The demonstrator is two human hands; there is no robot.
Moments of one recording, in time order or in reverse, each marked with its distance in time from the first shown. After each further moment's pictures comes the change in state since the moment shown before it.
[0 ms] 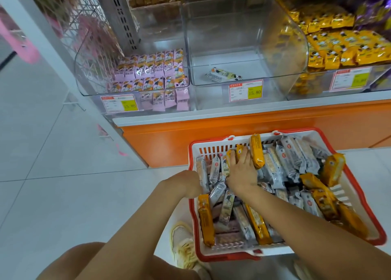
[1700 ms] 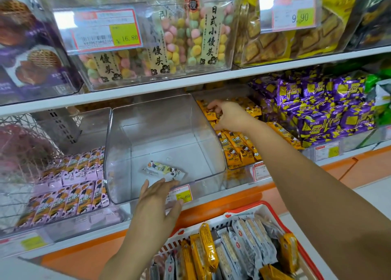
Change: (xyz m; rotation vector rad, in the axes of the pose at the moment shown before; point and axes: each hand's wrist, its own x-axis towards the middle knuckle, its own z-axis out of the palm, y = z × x) left_hand 0.008 0.098 -0.134 -0.239 1.023 0.507; right_hand 0.157 0.208 -0.315 0.742 0.314 -0.184
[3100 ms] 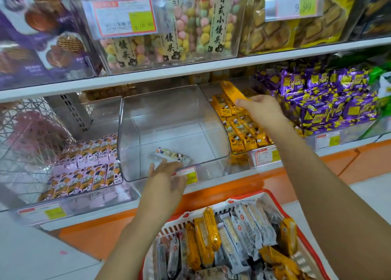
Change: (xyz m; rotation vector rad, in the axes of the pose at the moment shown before) left_hand -0.003 0.015 -0.008 -0.091 0.030 -0.154; right_hand -0.081 -0.014 -0.022 0.375 0.383 0.341
